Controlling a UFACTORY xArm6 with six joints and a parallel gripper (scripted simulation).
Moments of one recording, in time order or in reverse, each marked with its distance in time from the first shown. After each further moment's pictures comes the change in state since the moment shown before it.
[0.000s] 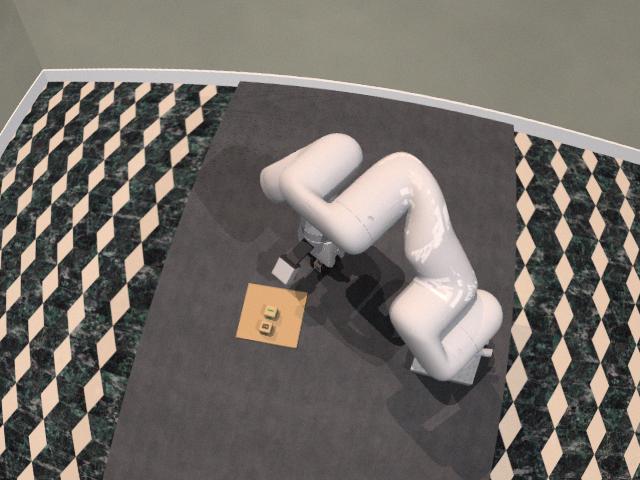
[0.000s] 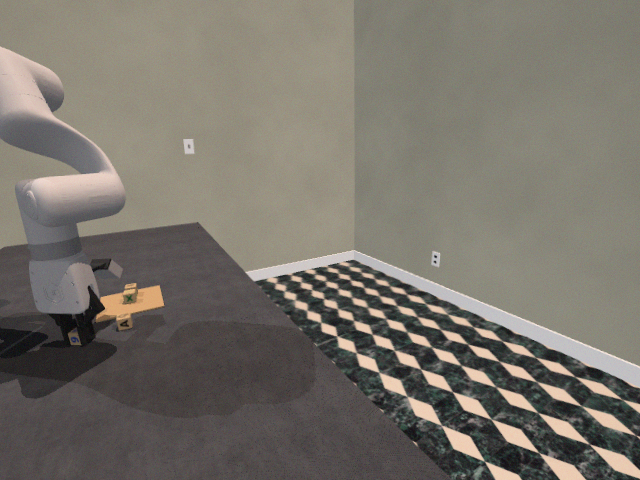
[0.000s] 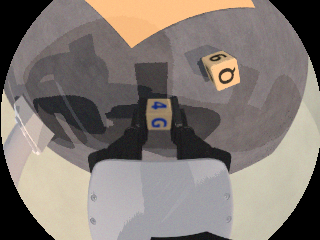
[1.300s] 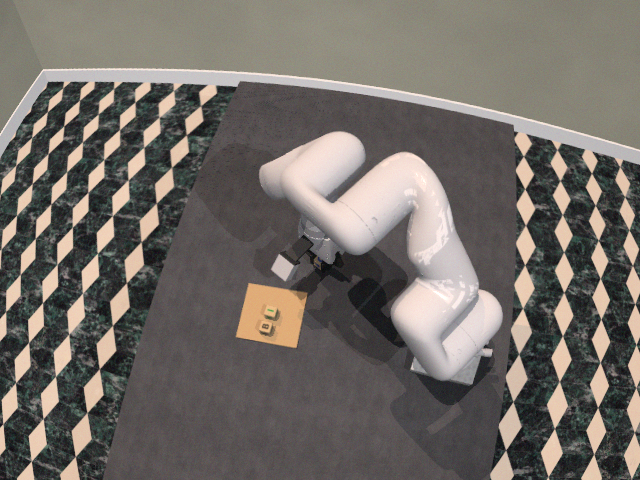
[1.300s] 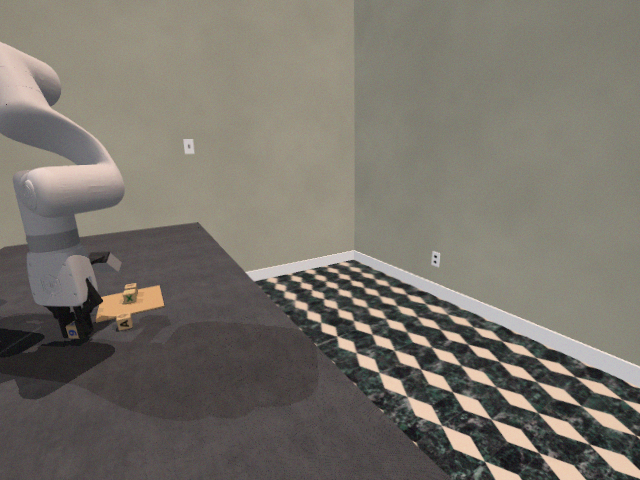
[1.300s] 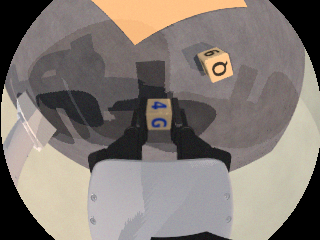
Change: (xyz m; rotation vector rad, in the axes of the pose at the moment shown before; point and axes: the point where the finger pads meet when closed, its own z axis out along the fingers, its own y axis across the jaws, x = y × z) arm 0.000 0.000 -0.015 0.001 0.000 0.000
